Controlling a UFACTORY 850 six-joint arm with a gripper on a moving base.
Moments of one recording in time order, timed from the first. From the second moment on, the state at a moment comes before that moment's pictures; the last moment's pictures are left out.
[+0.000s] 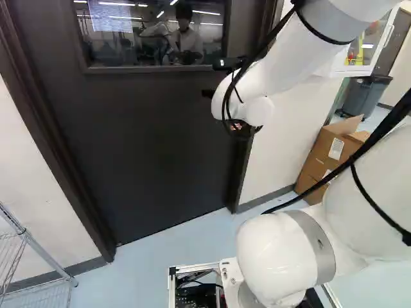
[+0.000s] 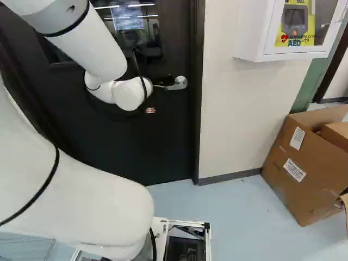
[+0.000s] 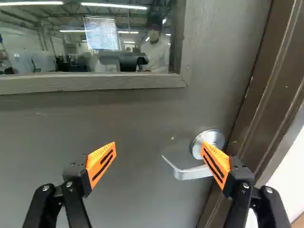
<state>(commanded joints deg) 2.3 14.5 -28.9 0.0 41.4 0.0</state>
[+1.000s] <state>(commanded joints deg) 3.2 9.9 -28.5 0.0 41.0 0.0</state>
